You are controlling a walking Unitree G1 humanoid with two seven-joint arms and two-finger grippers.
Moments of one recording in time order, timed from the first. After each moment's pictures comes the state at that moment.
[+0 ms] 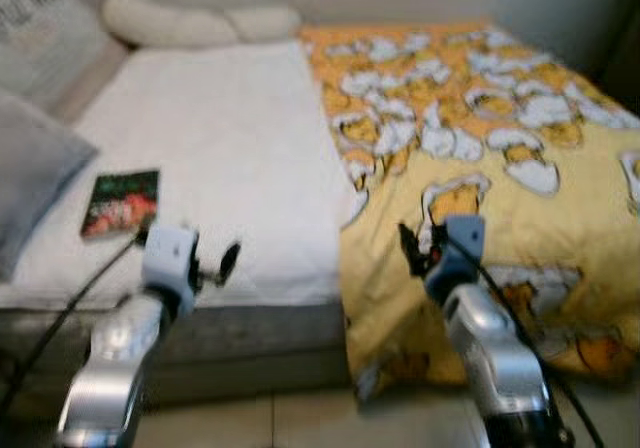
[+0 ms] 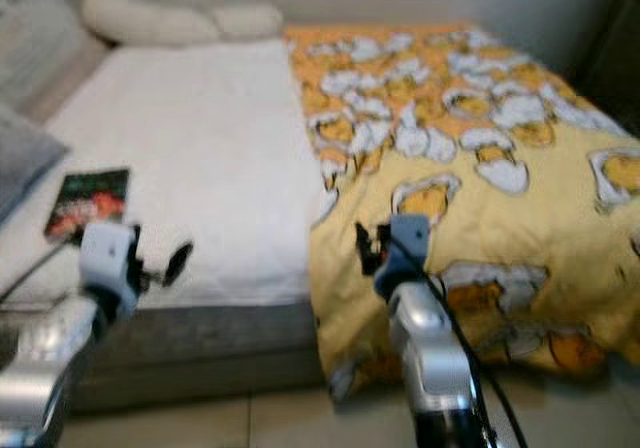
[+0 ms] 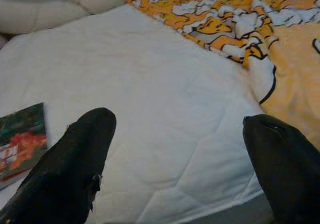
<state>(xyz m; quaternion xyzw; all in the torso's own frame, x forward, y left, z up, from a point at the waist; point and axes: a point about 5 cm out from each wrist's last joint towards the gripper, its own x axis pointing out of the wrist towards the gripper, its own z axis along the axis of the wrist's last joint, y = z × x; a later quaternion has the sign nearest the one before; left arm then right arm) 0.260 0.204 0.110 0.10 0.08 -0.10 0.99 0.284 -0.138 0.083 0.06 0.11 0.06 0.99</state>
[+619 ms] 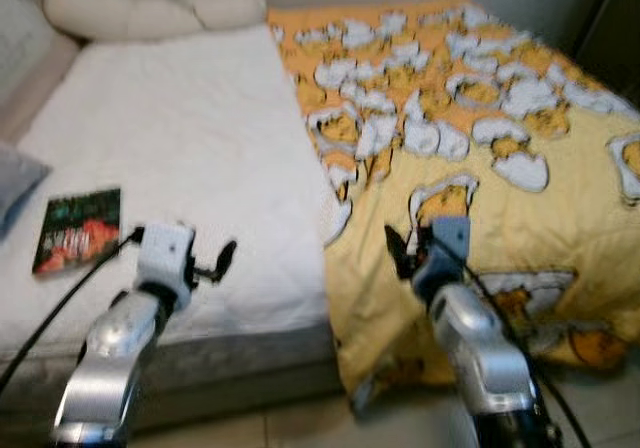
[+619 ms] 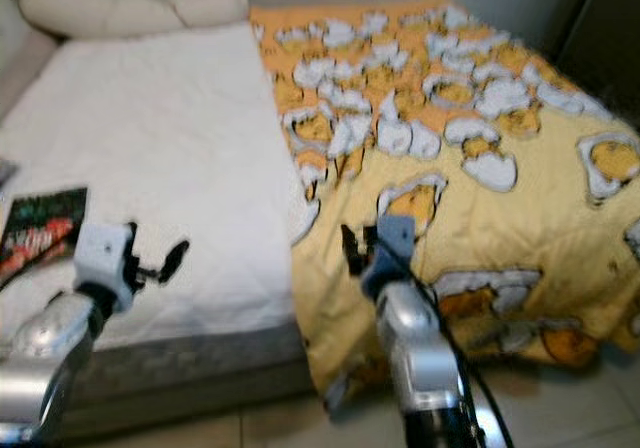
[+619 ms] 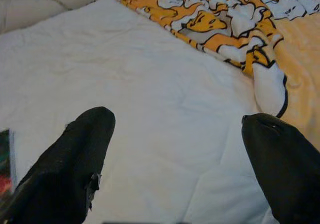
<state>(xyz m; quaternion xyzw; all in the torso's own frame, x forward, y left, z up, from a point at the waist) 0.262 0.206 0.109 0.10 0.09 -0.11 0.98 0.287 -0.129 0.086 0.06 0.11 0.07 0.99</state>
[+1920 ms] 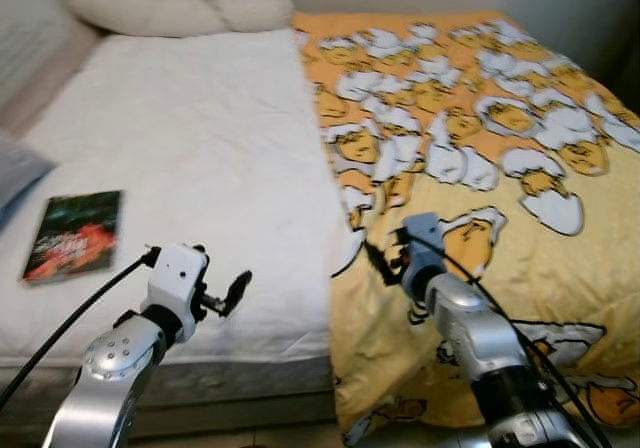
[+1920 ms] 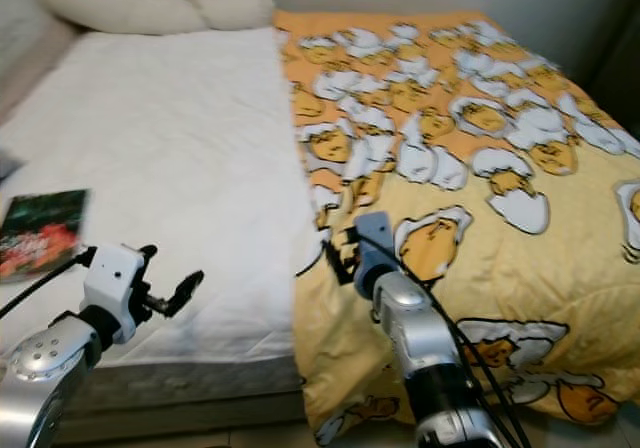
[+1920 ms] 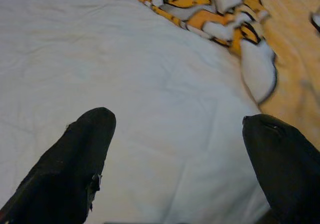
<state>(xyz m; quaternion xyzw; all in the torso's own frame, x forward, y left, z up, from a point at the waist) 0.233 0.200 0.097 0.12 0.14 -0.20 0.96 0.313 -0.121 0.055 0.00 0.22 0.17 0.96</state>
